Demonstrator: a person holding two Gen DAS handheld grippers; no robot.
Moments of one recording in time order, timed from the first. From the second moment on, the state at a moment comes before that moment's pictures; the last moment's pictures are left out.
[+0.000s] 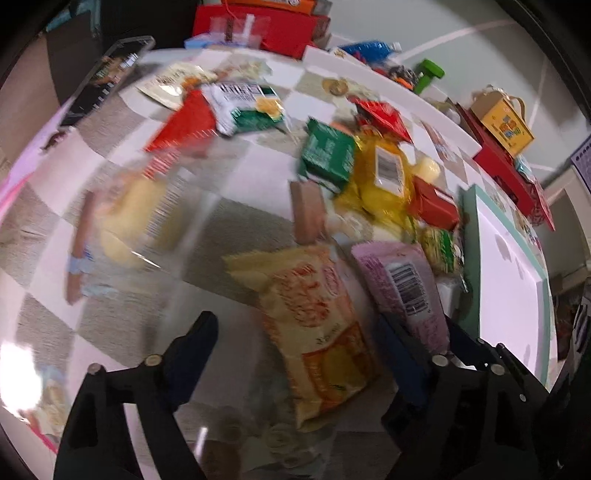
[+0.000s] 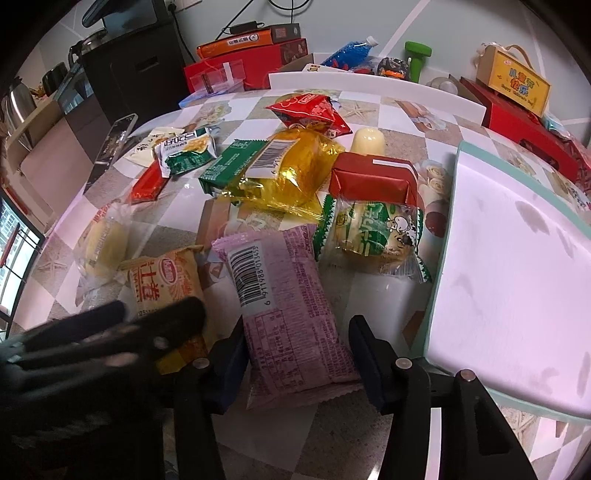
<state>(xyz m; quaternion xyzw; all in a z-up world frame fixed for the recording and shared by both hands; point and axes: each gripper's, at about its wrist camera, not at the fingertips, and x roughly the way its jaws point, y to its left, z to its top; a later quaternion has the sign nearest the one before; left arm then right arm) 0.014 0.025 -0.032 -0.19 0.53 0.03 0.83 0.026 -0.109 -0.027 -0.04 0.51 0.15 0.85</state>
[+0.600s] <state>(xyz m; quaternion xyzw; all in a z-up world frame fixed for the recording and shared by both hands) 0.010 0.039 -0.035 -0.19 0.52 0.04 0.83 0.024 -0.108 -0.028 -0.04 0.50 0.14 0.85</state>
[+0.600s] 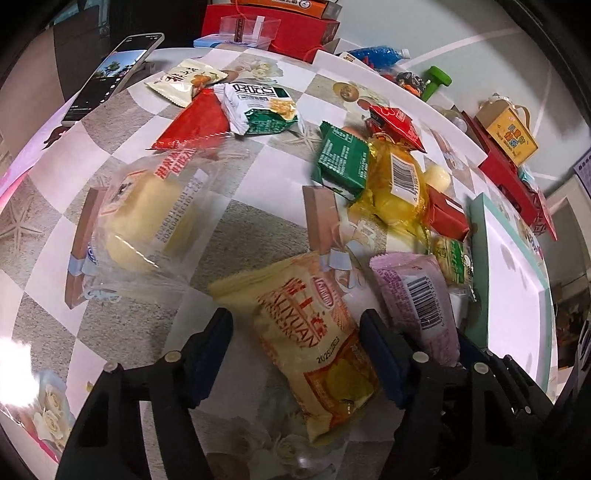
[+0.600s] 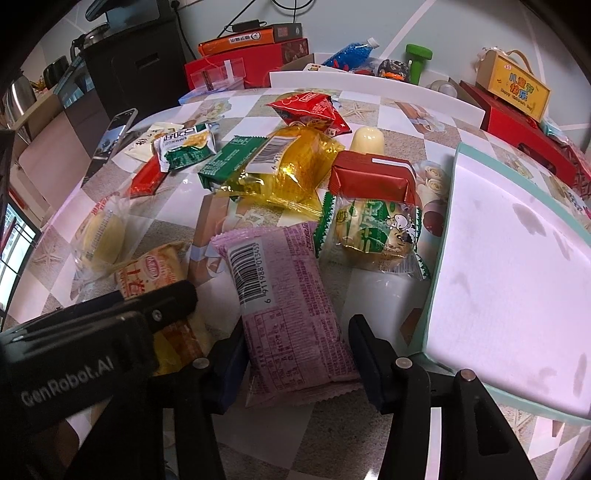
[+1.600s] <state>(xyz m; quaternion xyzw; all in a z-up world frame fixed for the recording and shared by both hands) 0.009 0.032 -0.033 -0.18 0.52 0.05 0.84 0.022 -0.120 -0.026 -0.03 0.51 0.14 0.85</state>
